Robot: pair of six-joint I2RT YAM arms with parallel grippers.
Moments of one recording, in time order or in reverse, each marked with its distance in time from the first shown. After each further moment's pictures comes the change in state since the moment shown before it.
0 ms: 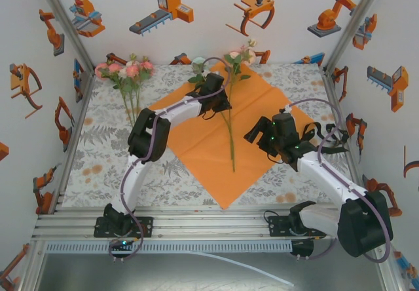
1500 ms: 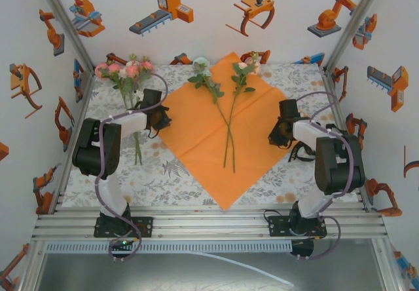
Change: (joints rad) left arm 0.365 -0.531 -0.828 0.066 -0.113 0.037; right arm -0.259 0.526 0.266 -0.143 0.057 -0.174
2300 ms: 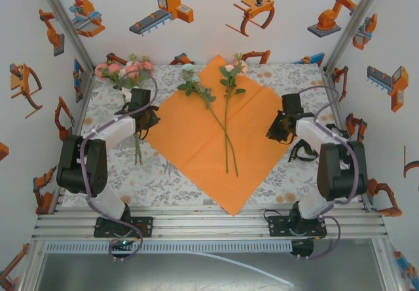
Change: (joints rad) left arm 0.055 -0.205 -0.040 -0.084 -0.156 0.082; right arm 0.003 -0.109 0.036 -0.042 -0.103 0.000
